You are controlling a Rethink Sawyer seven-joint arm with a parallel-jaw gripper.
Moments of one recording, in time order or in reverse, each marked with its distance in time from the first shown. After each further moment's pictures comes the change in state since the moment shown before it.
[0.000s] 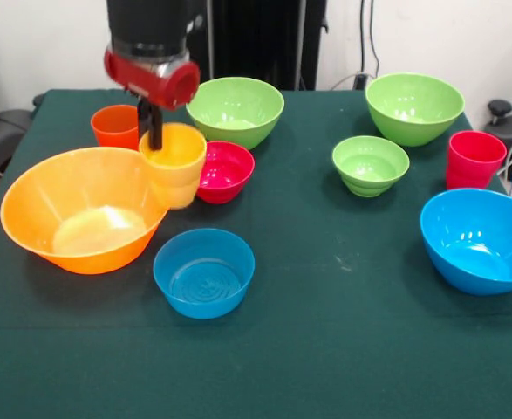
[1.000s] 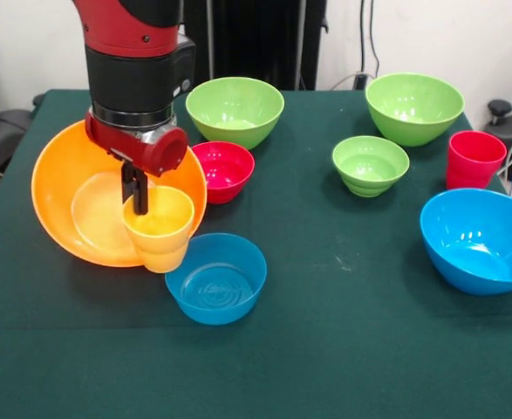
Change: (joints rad) arm 0.033 0.135 0.012 -0.235 -0.001 0.072 0.000
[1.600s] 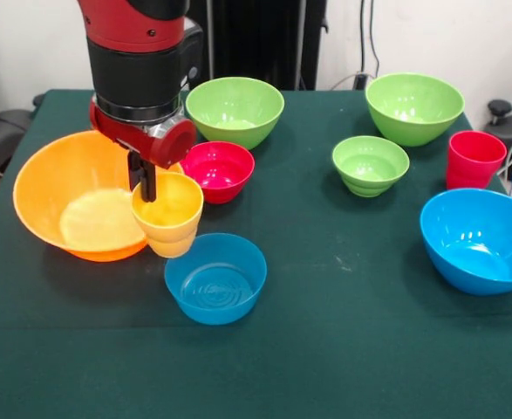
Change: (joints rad) arm 0.028 0.001 -0.003 -0.086 0.000 0.195 0.000
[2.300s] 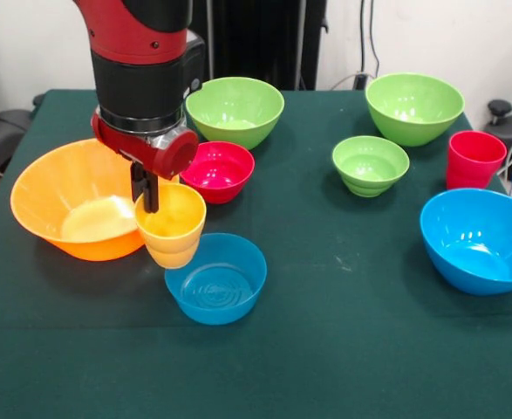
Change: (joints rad) arm -0.001 0.024 0.004 0.003 0.000 -0.056 0.000
